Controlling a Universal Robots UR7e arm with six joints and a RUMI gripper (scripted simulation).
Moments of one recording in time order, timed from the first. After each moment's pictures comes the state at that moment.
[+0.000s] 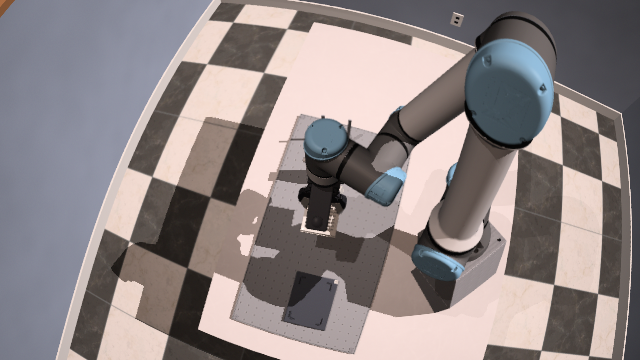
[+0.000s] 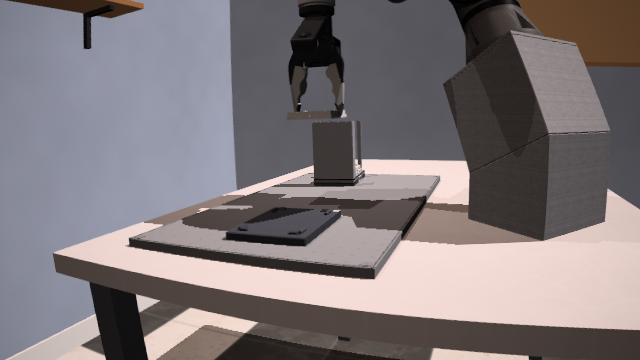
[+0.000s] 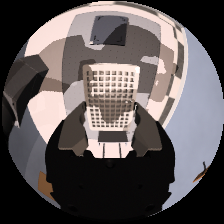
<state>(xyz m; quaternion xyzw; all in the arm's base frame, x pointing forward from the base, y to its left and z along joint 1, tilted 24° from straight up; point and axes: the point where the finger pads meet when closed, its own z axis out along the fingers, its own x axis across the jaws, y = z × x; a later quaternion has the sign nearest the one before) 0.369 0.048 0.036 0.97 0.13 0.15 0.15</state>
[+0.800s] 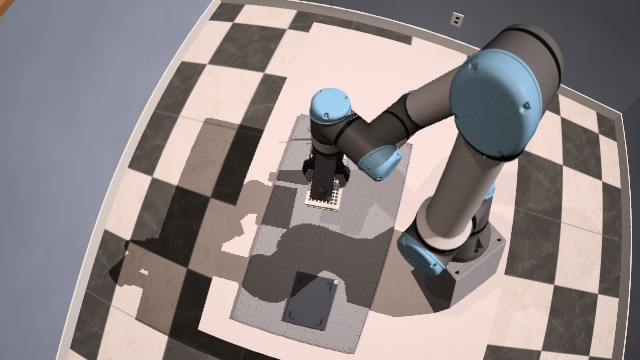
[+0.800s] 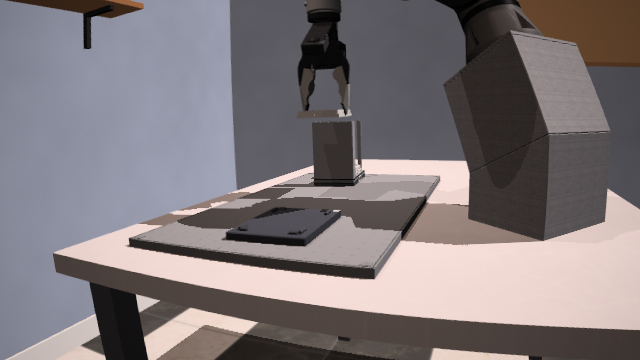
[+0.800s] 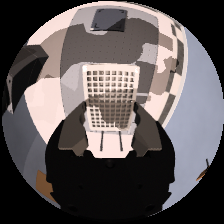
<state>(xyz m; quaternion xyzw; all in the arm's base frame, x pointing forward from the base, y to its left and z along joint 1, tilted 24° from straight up) 0.386 -0.014 0.060 0.97 0.13 0.15 0.15</state>
